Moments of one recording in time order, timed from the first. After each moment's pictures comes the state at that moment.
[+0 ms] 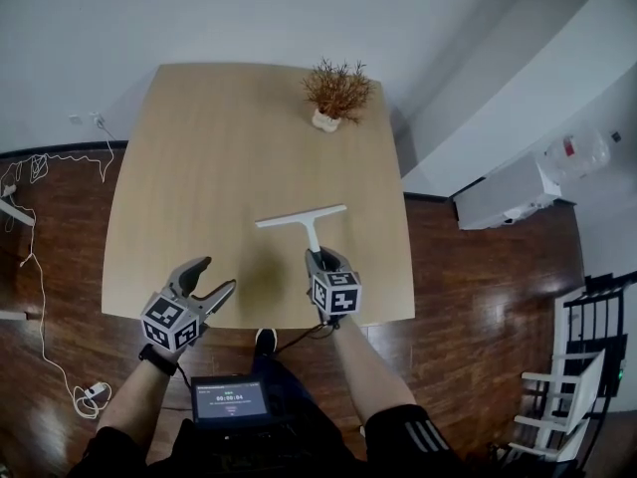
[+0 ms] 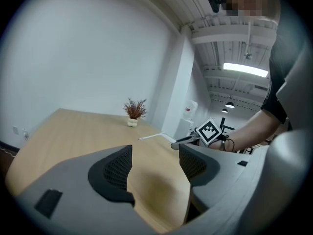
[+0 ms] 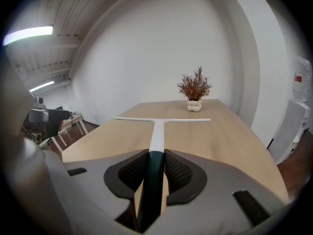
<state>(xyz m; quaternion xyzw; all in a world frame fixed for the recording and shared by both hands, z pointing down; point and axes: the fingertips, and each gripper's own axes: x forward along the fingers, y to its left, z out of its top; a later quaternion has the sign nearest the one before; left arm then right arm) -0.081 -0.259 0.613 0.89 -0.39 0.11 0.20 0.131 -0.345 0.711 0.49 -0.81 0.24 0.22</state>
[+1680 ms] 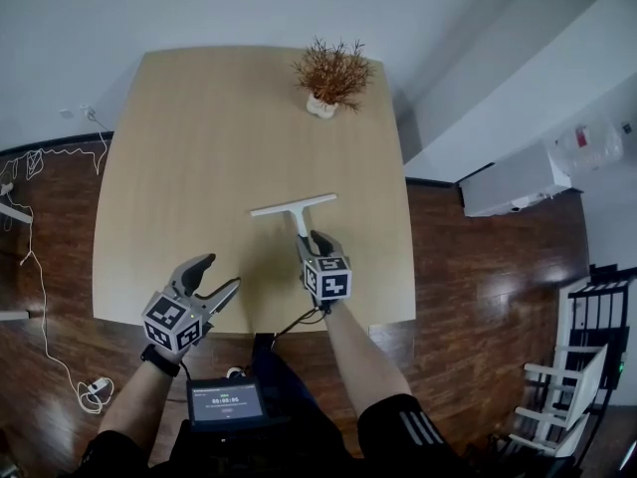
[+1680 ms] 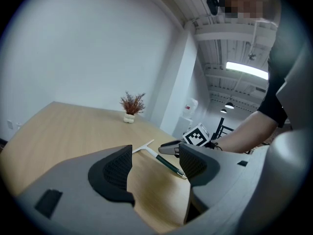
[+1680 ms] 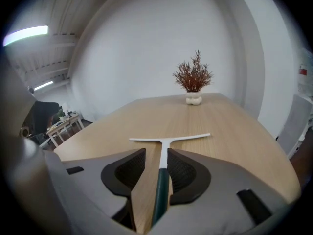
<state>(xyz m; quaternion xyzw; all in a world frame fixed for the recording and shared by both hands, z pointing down) -0.043 -0.287 0.633 0.89 -0.38 0.12 0.22 0.139 -0.392 0.767 0.48 -0.81 0.25 0.23</state>
